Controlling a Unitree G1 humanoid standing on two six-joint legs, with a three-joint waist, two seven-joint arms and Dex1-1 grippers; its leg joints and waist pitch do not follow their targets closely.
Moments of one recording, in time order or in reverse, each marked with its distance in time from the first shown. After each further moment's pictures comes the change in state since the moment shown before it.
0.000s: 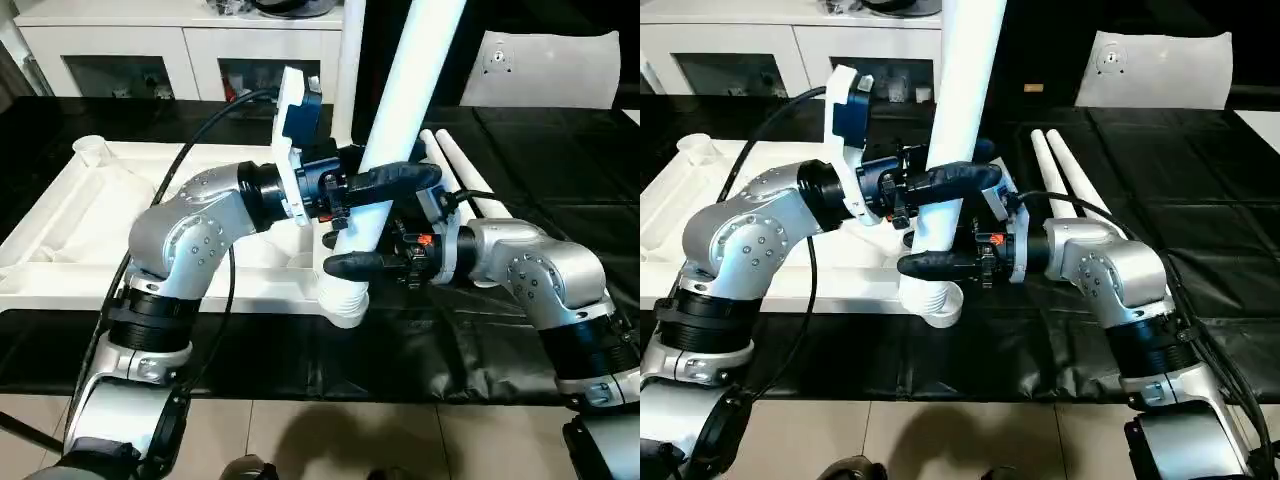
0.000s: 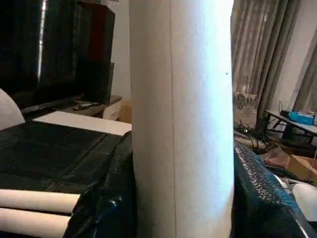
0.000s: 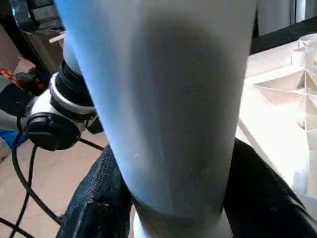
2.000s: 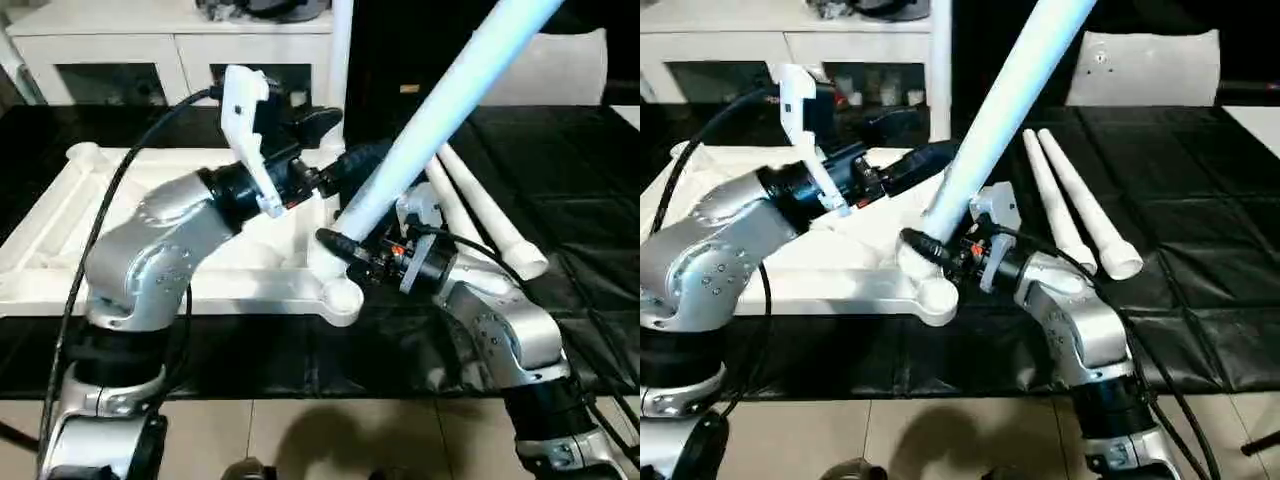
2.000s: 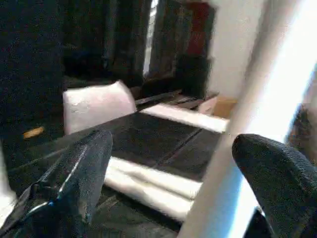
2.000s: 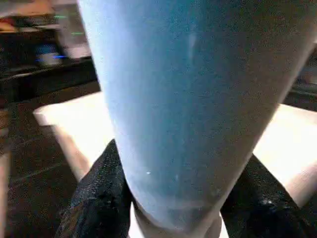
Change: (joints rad) left arm 0.118 0.080 0.042 -0.166 0.089 -0.009 0.408; right arm 0.223 0.225 -0.072 -0.067 -0.237 -0.293 -0.573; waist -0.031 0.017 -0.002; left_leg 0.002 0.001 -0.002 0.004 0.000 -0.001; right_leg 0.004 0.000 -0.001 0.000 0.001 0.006
